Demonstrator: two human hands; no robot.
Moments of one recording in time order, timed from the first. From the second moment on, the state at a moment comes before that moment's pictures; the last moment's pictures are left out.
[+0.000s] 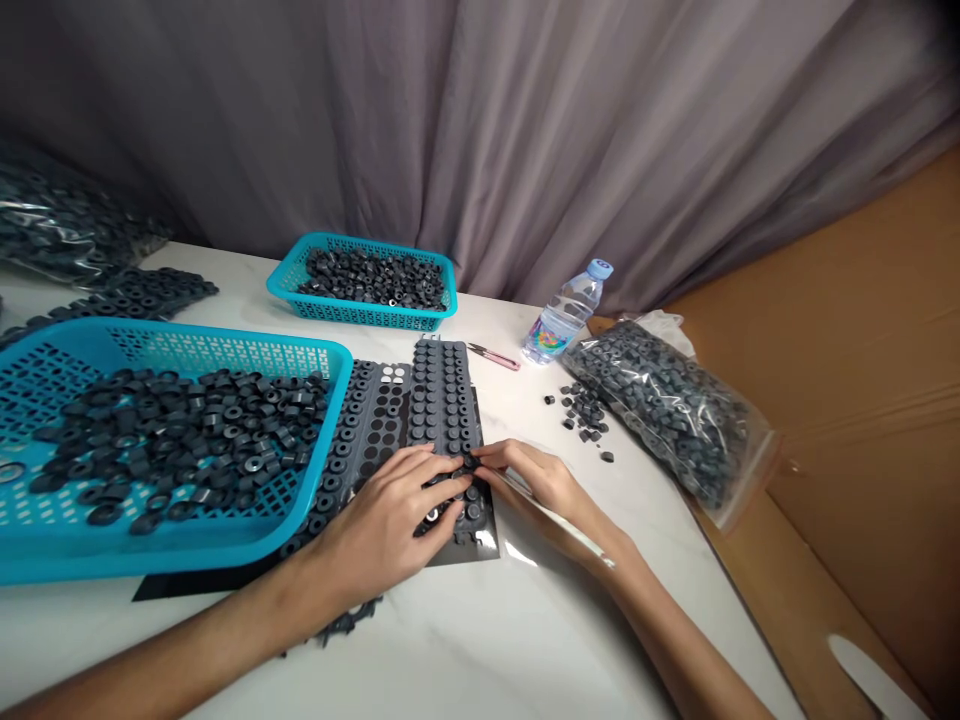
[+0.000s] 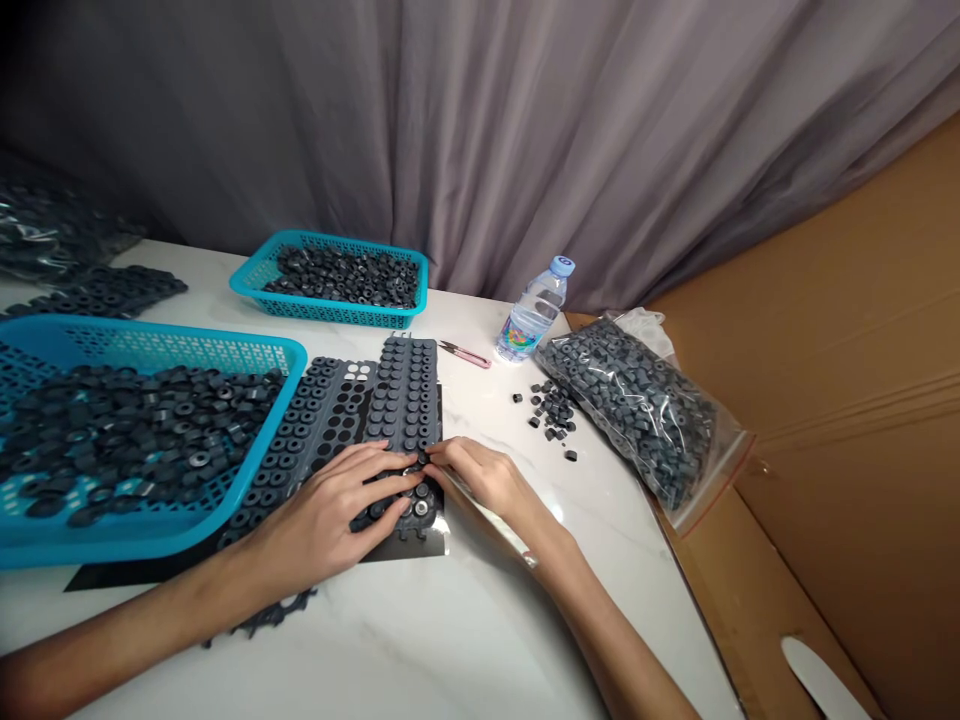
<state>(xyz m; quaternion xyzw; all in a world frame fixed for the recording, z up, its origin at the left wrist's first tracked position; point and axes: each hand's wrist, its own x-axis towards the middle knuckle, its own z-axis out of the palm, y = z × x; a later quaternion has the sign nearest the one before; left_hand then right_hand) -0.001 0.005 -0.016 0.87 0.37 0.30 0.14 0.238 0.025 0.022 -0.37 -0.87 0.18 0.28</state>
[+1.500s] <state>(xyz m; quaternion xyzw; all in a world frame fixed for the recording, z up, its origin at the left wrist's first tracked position) -0.001 0.008 -0.008 0.87 0.36 0.31 0.17 0.245 0.031 -0.001 -0.30 -0.90 0.11 0.29</state>
